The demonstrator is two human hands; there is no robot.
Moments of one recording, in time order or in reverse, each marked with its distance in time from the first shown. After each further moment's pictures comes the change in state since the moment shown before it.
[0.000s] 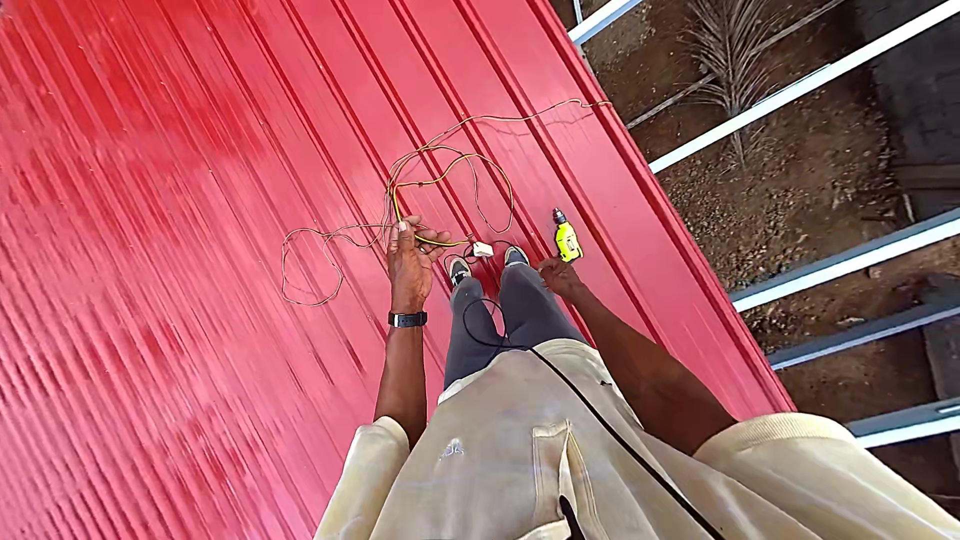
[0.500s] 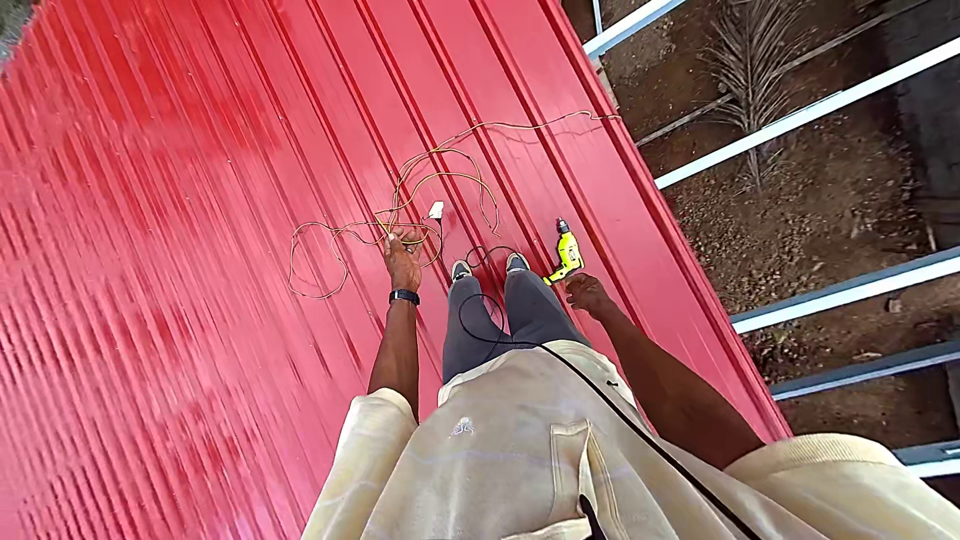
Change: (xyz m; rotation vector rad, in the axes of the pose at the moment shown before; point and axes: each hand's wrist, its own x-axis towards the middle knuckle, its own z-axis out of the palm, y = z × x) left_hand 0.055 -0.079 -0.072 0.009 0.357 0.022; right_hand -0.022 0.039 -0.054 0.072 0.026 0.138
